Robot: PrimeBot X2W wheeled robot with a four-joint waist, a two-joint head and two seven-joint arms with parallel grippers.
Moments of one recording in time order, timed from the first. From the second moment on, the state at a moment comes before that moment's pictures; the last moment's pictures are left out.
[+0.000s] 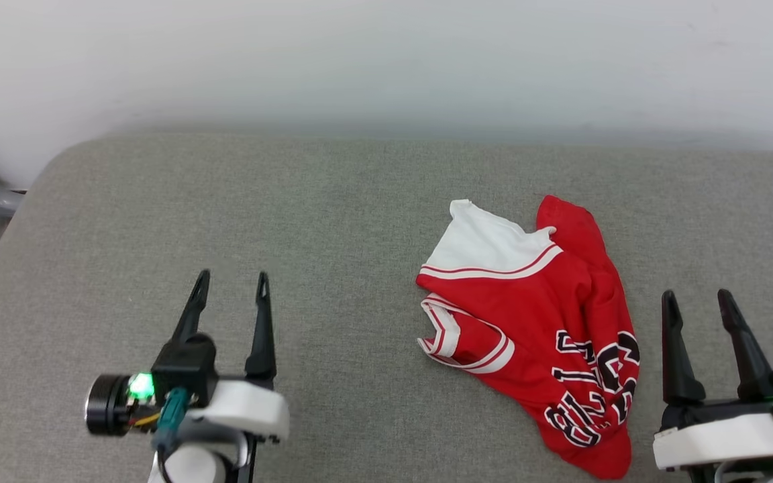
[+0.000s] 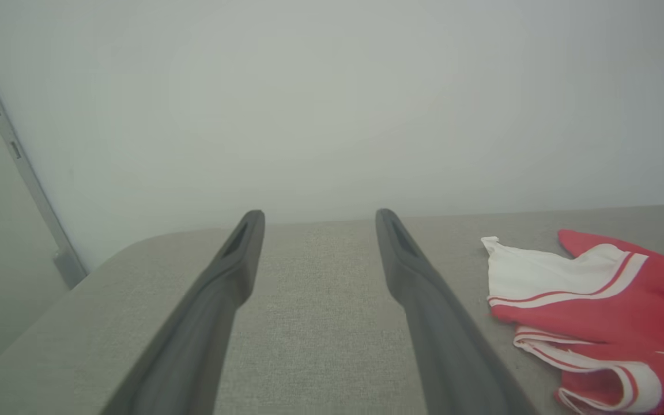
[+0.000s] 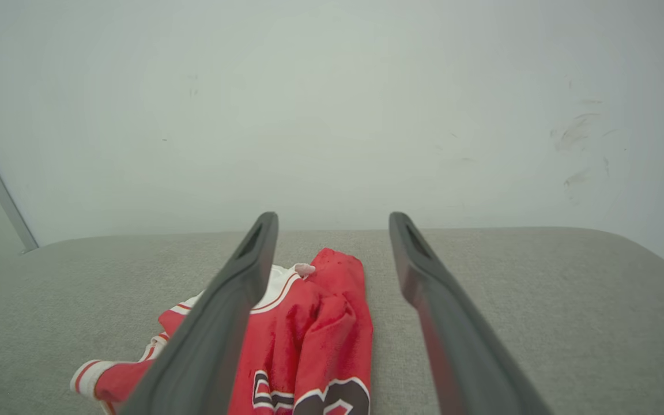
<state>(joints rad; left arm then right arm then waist) -0.17 0.26 -0.36 0.10 -0.27 0.29 -0.26 0.01 -0.05 -0.09 0.02 0.16 0.13 -0.26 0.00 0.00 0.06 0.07</state>
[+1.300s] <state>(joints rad) 0.03 0.10 -0.10 0.10 -0.05 0.07 -0.26 0.09 -0.05 -0.07 0.06 0.21 0.13 -0.26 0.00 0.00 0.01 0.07</state>
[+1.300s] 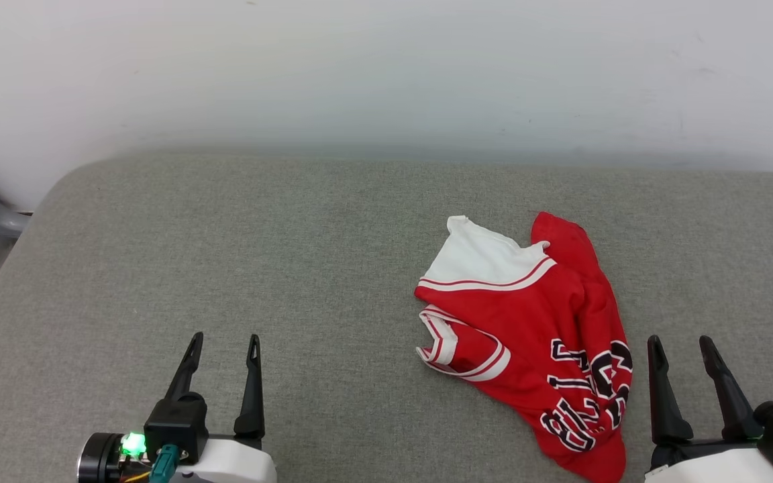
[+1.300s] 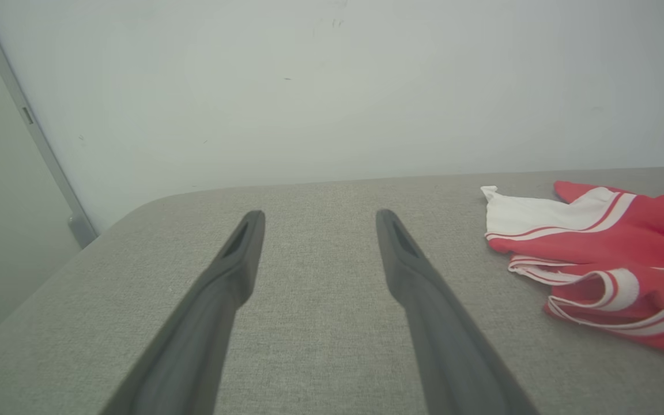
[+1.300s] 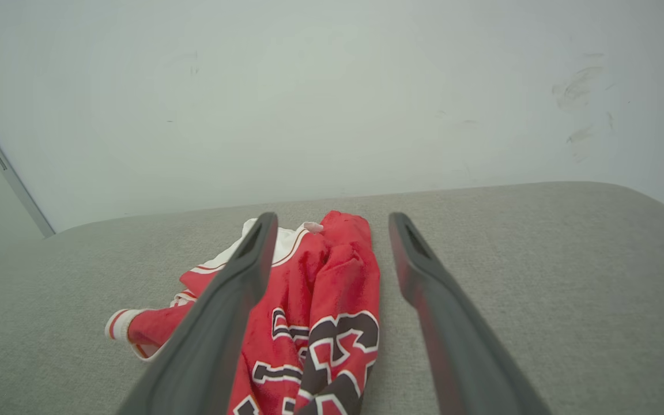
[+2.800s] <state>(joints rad) -1.16 0.34 -0.82 0.56 -0.58 -0.13 0.21 -0.14 -0.05 -0.03 0.02 0.26 0.13 -0.26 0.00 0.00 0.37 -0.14</state>
